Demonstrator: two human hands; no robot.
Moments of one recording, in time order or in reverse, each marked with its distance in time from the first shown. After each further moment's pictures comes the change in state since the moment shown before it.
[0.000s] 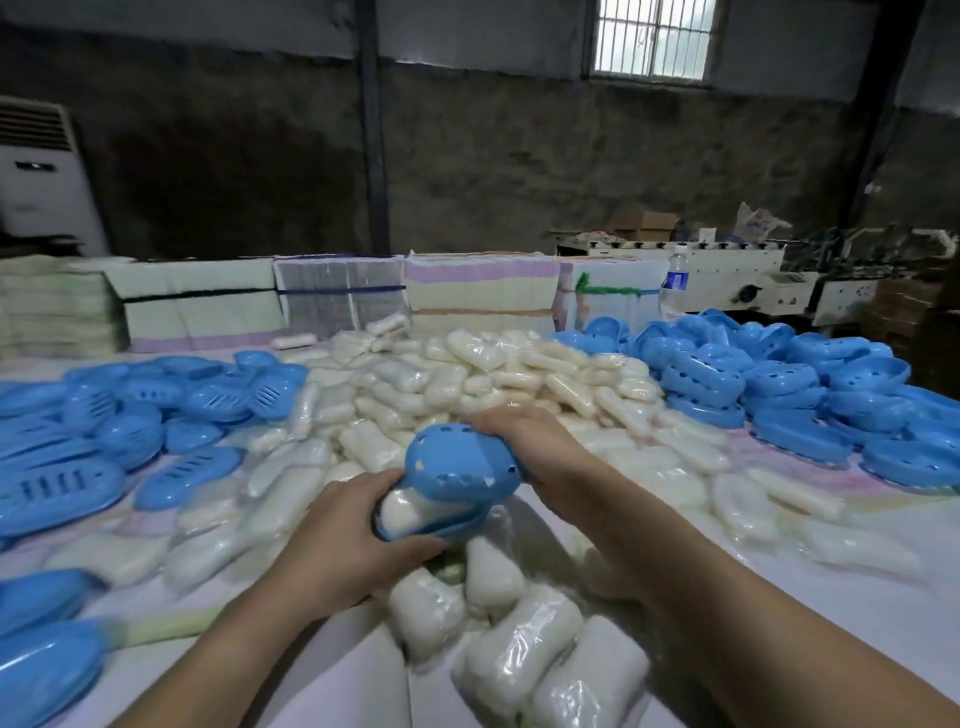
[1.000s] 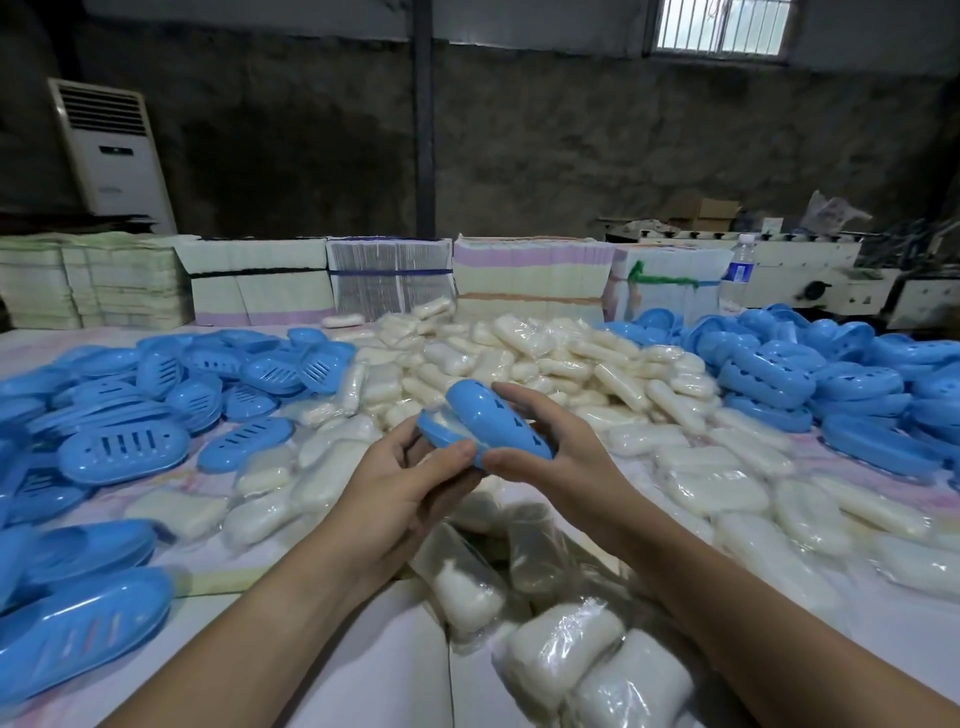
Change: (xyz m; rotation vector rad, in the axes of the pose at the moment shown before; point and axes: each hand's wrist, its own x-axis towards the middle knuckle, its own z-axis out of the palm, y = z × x) left_hand -0.002 0.031 0.002 -1.327 0.040 -0.231; right_hand -0.027 0.015 0.015 -0.063 -0.168 -0.368
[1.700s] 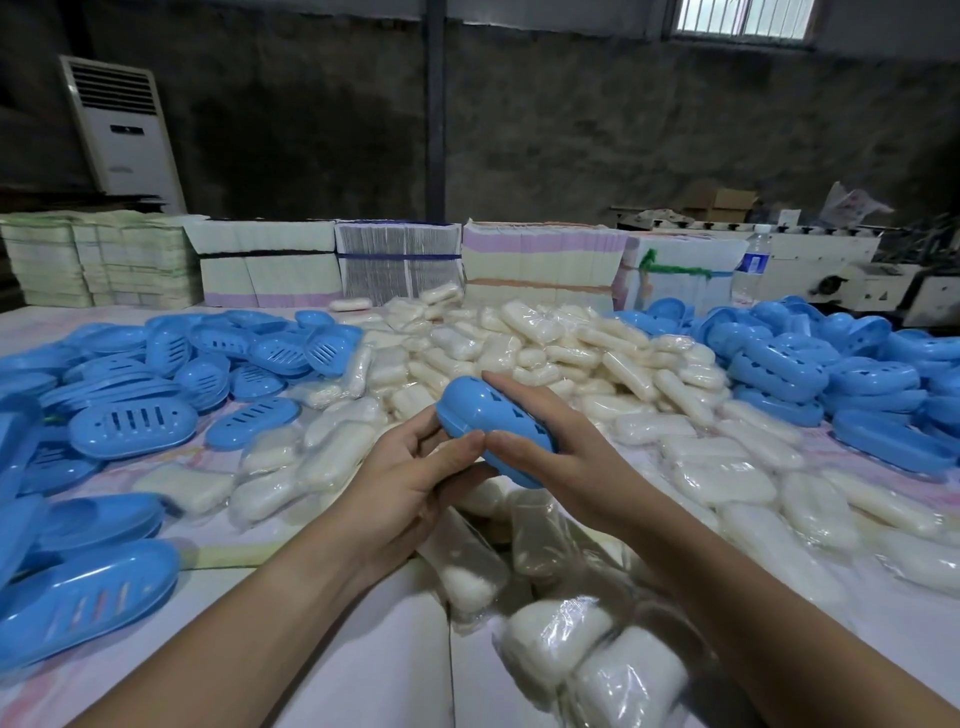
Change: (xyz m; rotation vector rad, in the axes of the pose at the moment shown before) left_hand -0.001 -0.003 0.000 -0.019 -0.092 -0.006; right_hand -0.005 -0.004 -0.004 -0.313 -0.119 -0.095
